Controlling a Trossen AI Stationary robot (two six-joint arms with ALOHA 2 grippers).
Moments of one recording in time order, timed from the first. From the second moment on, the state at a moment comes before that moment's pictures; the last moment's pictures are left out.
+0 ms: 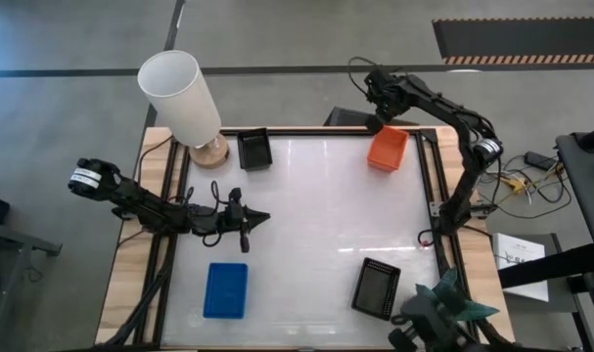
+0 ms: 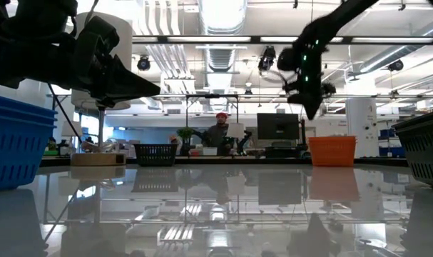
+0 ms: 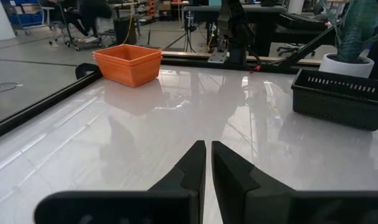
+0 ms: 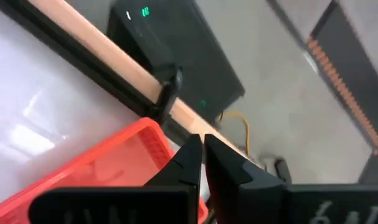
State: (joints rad) left arm -0.22 1.31 0.22 0.96 -0.45 -0.10; right arm -0.95 1.79 1.52 -0.97 0.34 -0.19
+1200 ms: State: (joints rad) left arm -0.22 1.31 0.22 0.96 -0.41 -0.10; right arm 0.44 1.22 0.89 -0.87 0.10 0.76
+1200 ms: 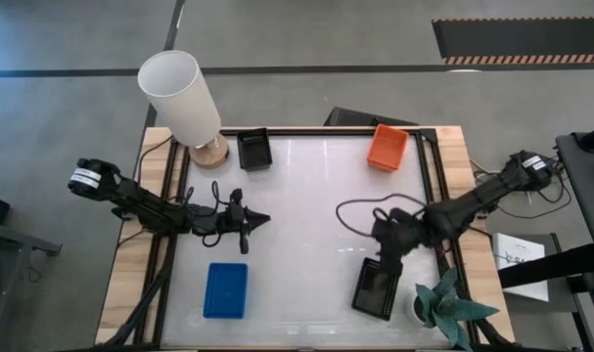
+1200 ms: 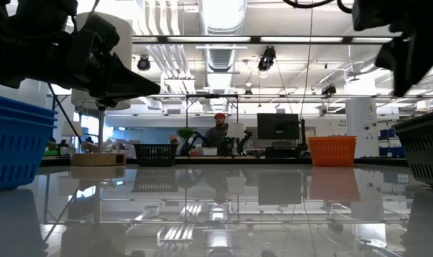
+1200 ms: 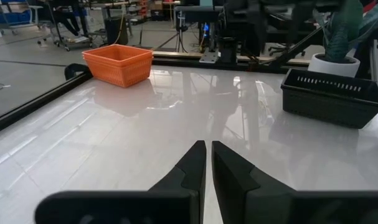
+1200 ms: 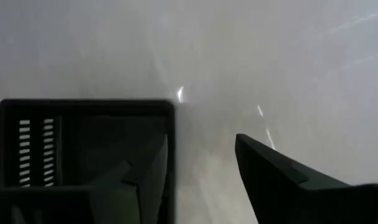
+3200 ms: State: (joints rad) left arm -0.22 1.31 0.21 0.94 -0.42 -0.07; right arm -0.16 2.33 2.14 -0.92 -0.16 -0.34
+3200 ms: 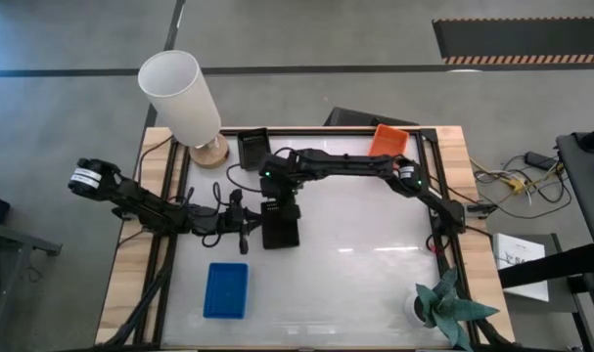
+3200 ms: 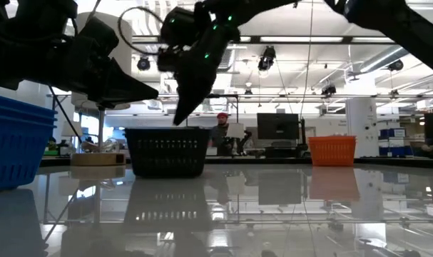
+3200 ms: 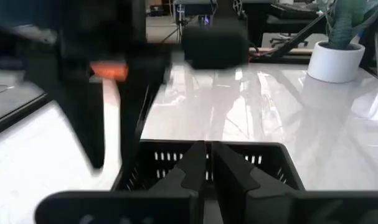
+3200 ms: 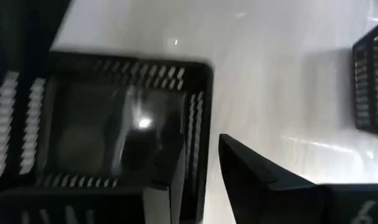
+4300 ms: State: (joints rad) left arm -0.04 1.28 0.63 0.06 -0.17 -0.23; right arm -0.08 1.36 0.62 0.32 0.04 -0.09
